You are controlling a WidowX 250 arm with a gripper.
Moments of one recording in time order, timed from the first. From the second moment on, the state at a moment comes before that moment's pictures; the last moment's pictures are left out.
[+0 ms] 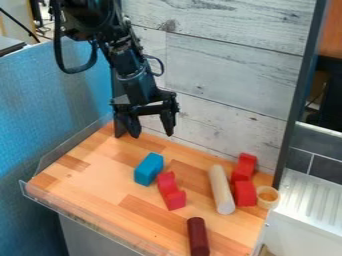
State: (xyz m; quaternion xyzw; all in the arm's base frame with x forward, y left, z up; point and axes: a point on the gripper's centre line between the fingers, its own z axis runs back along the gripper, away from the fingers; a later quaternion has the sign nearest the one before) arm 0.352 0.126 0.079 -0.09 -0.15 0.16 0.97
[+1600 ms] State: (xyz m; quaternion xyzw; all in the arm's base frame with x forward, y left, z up) arm 0.419 0.050 0.010 -0.03 -0.16 -0.41 0.90
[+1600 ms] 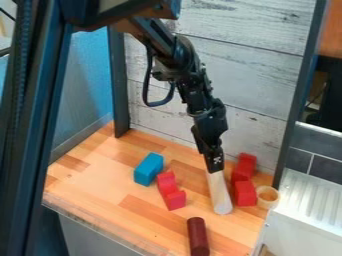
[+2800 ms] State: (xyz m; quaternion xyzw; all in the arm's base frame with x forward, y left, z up) arm 0.439 -0.002 0.008 0.04 -0.18 -0.60 0.78
